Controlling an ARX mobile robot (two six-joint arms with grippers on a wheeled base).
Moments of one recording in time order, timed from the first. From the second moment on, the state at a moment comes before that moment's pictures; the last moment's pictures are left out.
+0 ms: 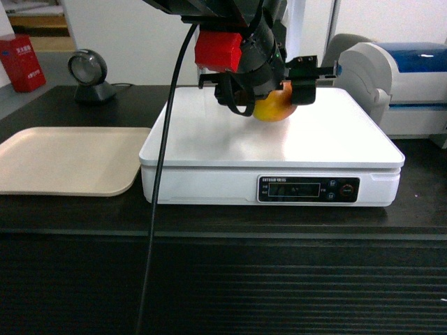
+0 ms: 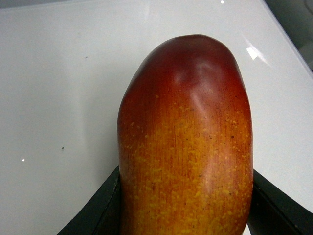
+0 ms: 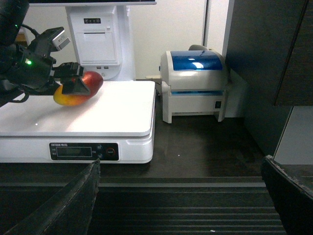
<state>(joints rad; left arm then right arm) -0.52 2.33 1.93 -0.24 -0.07 -0.21 0.00 0.01 0.01 0.00 0.00 0.00</state>
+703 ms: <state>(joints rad) -0.50 2.35 1.94 -0.25 -0.11 -0.23 0.00 0.01 0.01 0.00 0.00 0.00</state>
